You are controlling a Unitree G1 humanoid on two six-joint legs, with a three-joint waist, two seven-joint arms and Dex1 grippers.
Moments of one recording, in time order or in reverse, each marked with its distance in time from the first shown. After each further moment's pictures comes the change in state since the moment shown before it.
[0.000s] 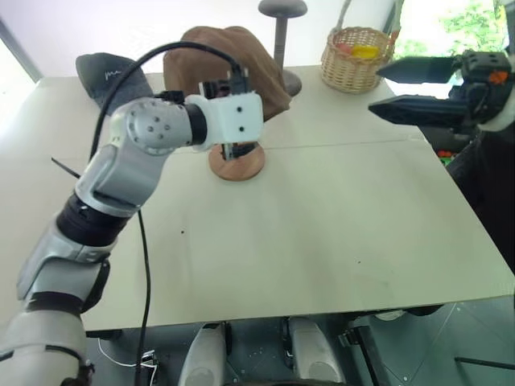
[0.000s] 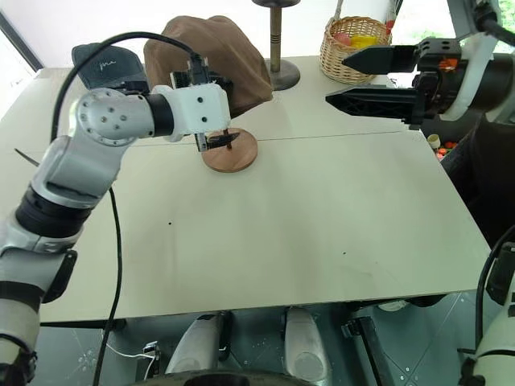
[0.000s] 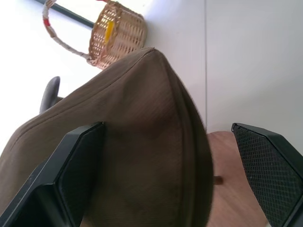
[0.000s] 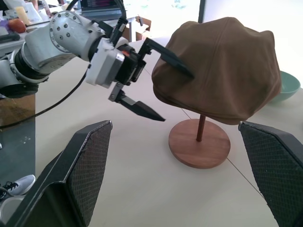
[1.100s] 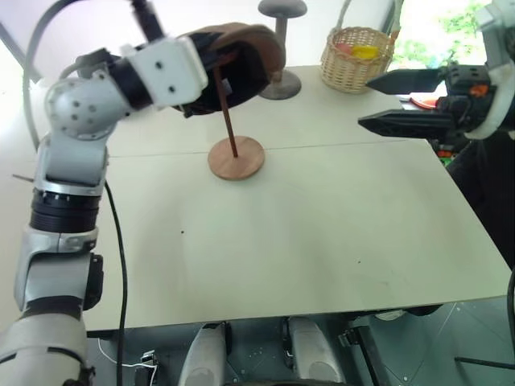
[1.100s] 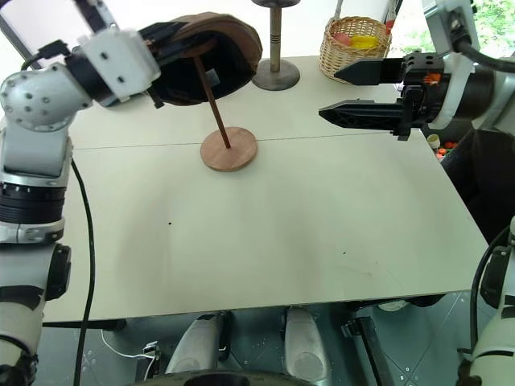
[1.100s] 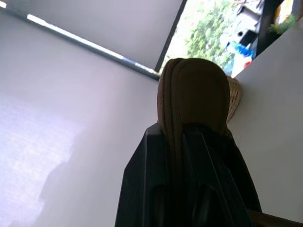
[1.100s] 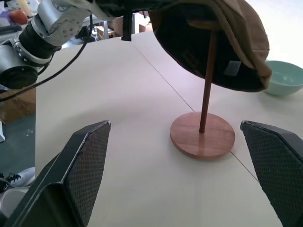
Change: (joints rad) left arm 0.058 0.047 0.356 0.306 -0.226 -0.756 0.041; right arm 0.027 0.010 0.034 0.008 -0.053 -0.052 0.045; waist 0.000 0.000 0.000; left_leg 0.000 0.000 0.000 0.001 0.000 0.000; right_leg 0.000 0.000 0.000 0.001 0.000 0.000
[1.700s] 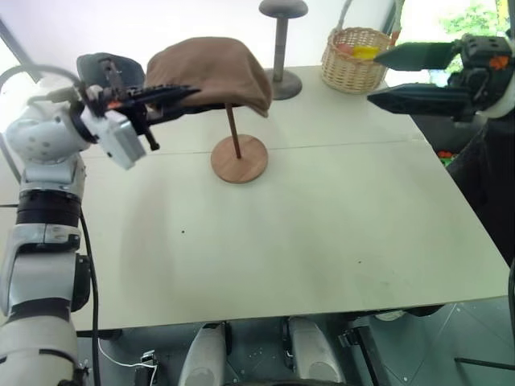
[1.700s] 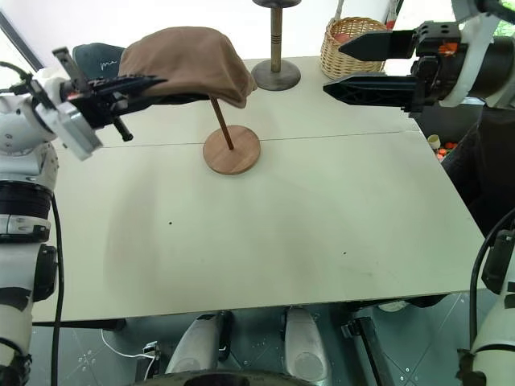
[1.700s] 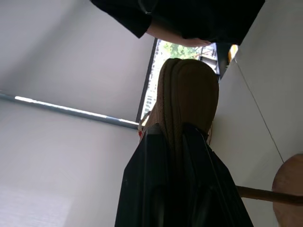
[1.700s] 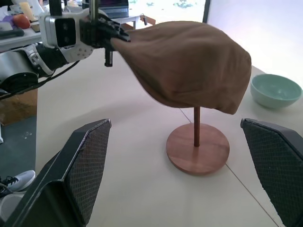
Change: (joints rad) left arm -0.001 0.054 0.008 0.467 -0.313 -0.722 -0.379; right arm -0.119 -0.002 0.007 0.055 -0.015 0.047 0.029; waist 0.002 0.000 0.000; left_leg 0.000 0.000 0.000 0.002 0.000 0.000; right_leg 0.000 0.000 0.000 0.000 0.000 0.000
